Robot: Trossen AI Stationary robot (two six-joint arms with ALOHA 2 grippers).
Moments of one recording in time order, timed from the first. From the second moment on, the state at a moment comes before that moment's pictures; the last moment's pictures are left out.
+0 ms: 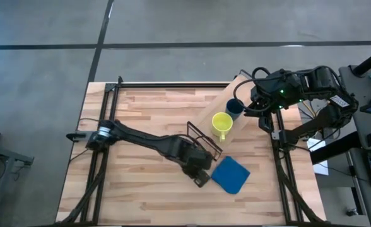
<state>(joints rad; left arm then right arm) -0.28 2.09 2.07 -1.09 0.10 -0.99 -0.01 1.32 1.97 -1.54 0.00 0.15</state>
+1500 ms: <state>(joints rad) -0.27 2.24 2.25 -1.26 0.08 -0.57 -0.01 1.32 1.97 -1.54 0.00 0.10</state>
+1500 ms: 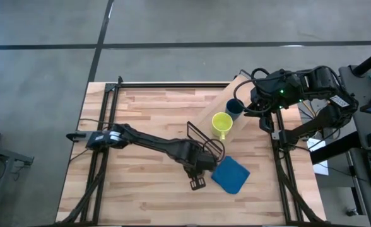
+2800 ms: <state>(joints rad) -0.24 2.22 2.24 -1.08 0.12 -0.65 -0.01 1.32 1.97 -1.54 0.00 0.07</state>
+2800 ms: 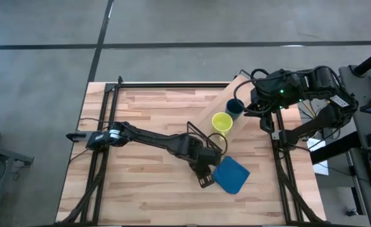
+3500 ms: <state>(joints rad) -0.24 1.90 2.29 -1.23 -0.26 -0.73 0.31 1.36 1.75 -1.10 -0.09 -0.24</state>
